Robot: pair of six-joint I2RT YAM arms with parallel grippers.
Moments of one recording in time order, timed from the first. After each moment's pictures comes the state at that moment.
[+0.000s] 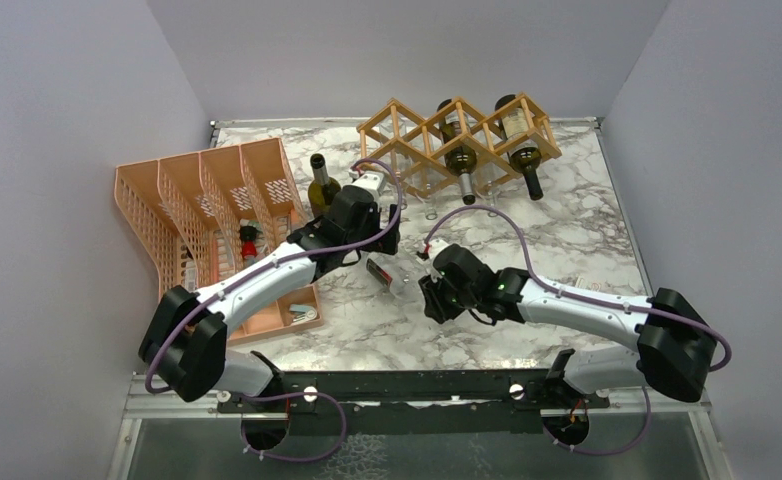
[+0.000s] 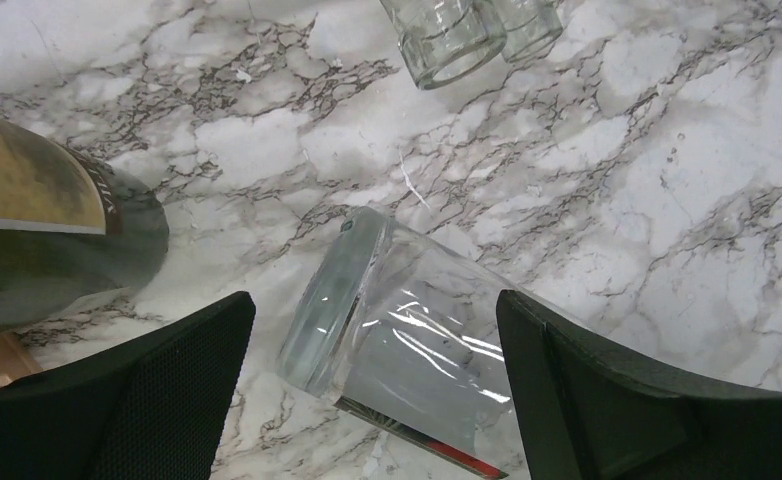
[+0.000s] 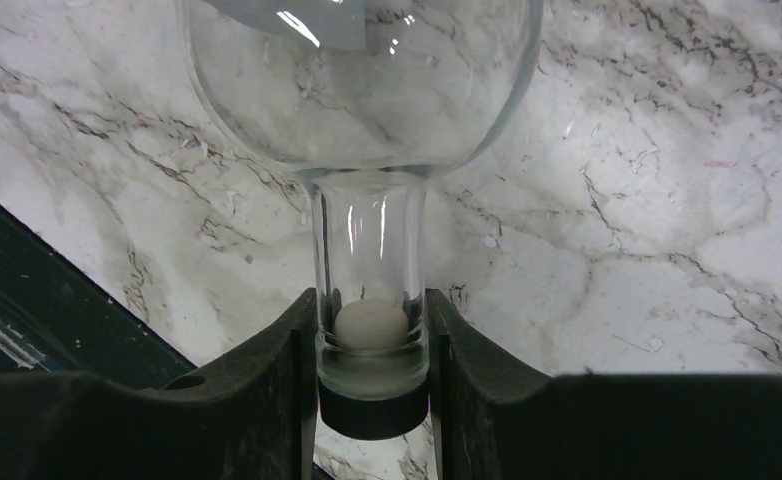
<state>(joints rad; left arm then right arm) -0.66 1.37 0.92 -0.18 -0.12 -0.34 0.96 1.30 0.73 -0.32 0.04 0.30</state>
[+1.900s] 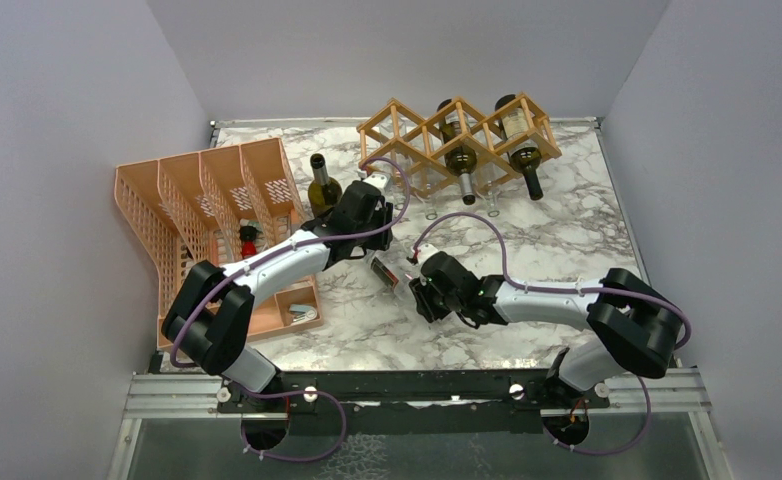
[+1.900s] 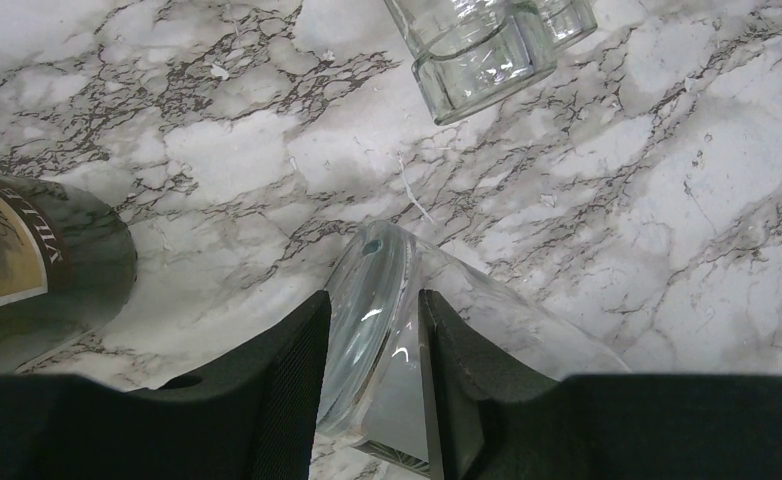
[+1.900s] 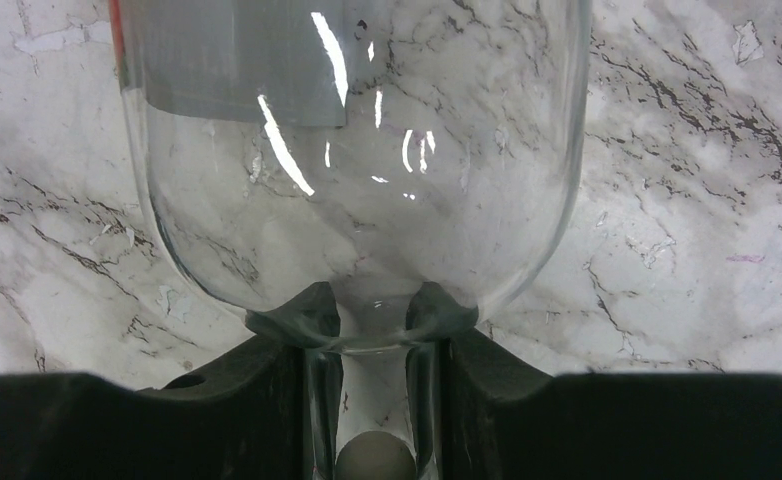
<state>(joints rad) -0.64 1.52 0.97 -0.16 -0.03 -0.34 0.96 1.49 0.66 -0.04 0.11 0.27</state>
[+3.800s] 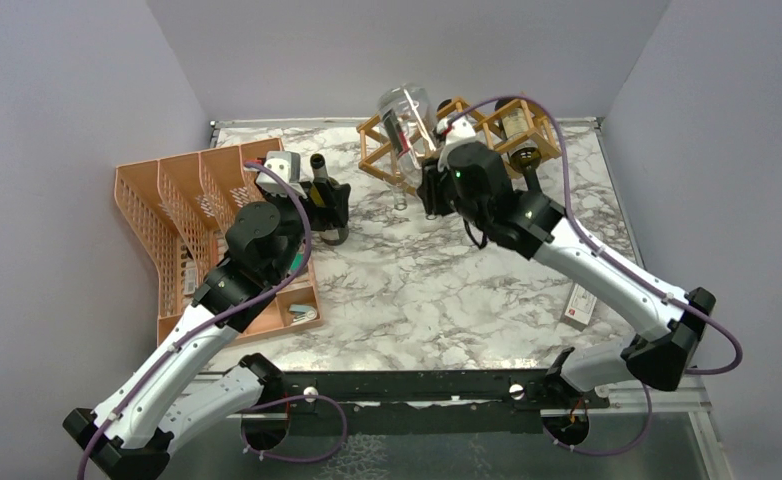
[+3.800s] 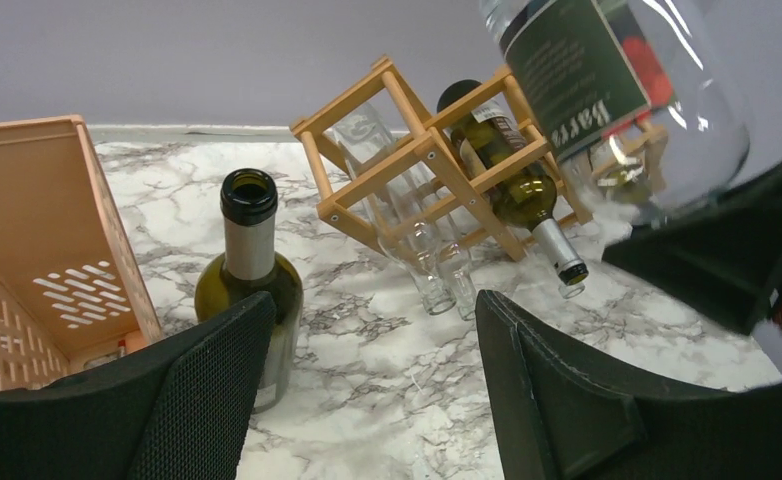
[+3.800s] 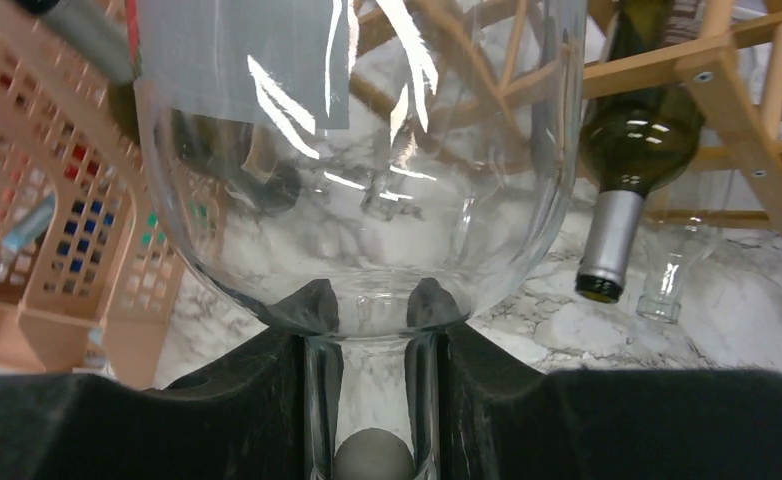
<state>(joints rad) -0.65 0.81 0.95 -0.15 -0.34 -0.27 0.84 1.39 1.46 -0.51 0.36 0.24</state>
